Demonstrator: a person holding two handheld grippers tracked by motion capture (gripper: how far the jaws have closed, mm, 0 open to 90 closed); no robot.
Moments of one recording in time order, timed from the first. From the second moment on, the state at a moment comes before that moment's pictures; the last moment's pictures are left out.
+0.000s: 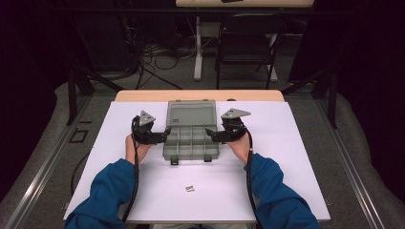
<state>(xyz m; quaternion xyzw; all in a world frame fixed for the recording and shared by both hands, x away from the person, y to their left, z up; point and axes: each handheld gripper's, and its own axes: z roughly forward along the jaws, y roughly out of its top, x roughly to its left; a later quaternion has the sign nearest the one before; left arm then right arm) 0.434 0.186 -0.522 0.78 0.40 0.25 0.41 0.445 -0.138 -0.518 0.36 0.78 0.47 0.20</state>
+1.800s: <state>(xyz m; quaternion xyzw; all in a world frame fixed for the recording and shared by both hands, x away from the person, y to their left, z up) 0.347 0.179 -0.514 0.82 0.33 0.22 0.41 0.338 -0.170 -0.506 0.31 0.78 0.50 0.22</state>
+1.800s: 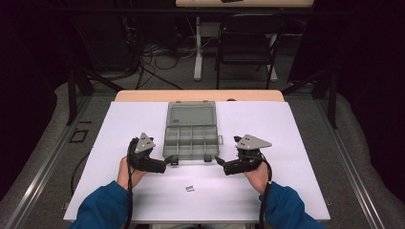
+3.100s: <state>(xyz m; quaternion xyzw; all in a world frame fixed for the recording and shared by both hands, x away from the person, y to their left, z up) 0.329 0.149 -0.509 0.89 0.25 0.16 0.36 0.328 -0.176 -0.507 0.29 0.79 0.49 0.23</state>
